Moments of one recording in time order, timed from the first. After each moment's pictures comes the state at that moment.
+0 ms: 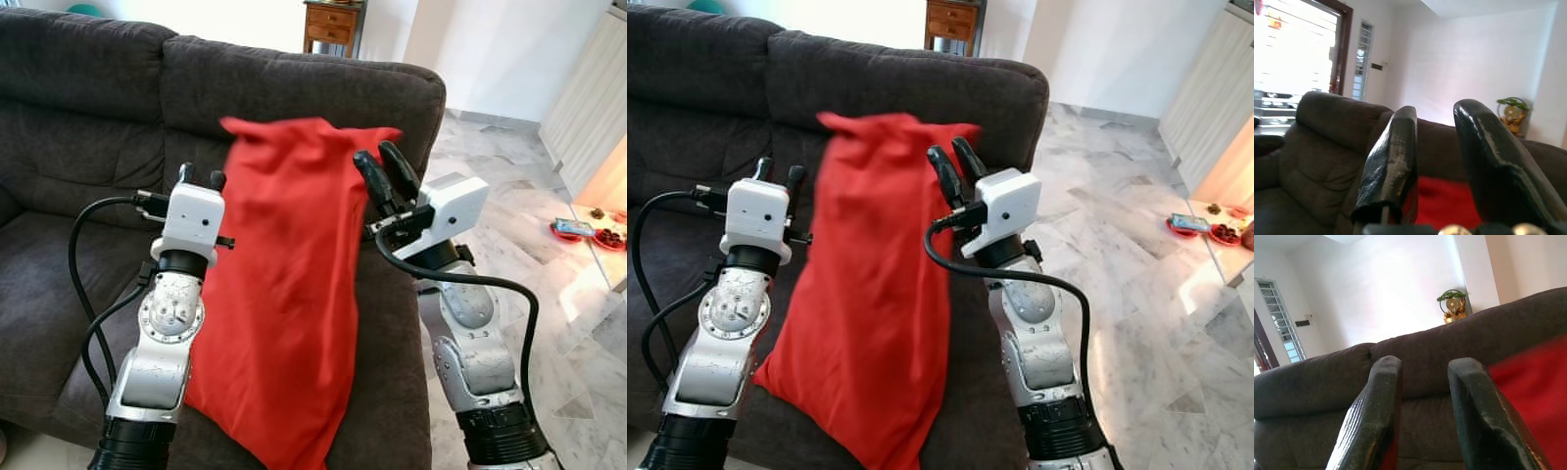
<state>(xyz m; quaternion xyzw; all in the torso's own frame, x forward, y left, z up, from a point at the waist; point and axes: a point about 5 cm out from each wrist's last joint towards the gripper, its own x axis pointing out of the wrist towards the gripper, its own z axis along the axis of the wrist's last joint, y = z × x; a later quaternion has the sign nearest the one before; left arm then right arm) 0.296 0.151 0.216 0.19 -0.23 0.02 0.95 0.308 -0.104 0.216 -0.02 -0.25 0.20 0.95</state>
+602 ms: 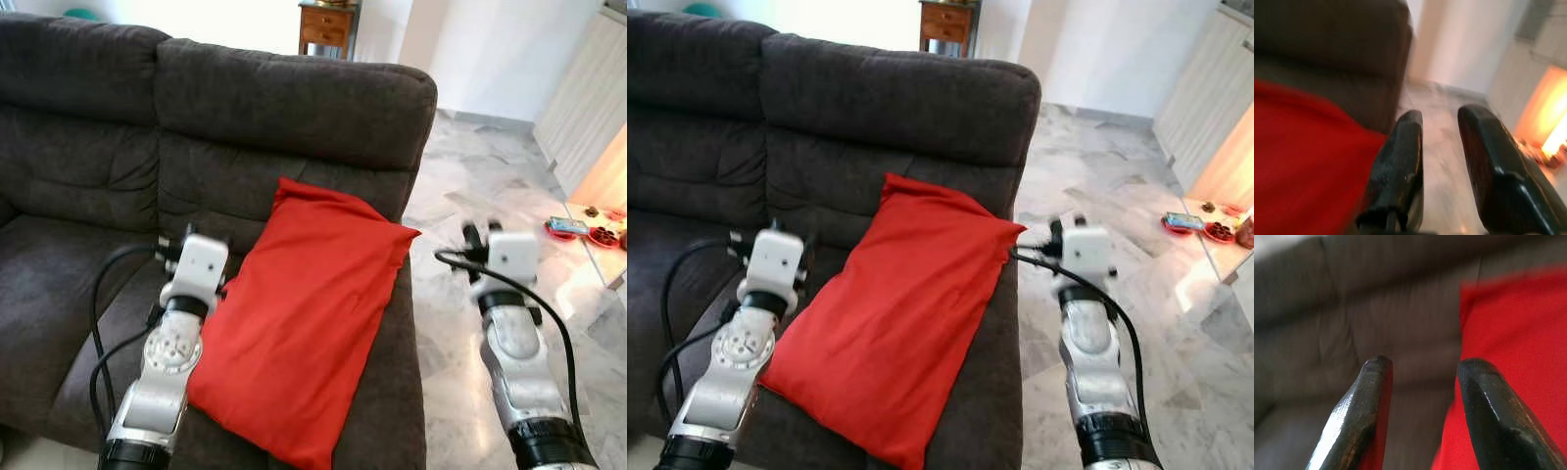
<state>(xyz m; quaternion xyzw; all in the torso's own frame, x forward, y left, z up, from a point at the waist) 0.291 0.183 0.104 0.20 -0.01 0.00 0.98 0.305 -0.241 0.080 -0.10 0.02 -0.12 0.99</state>
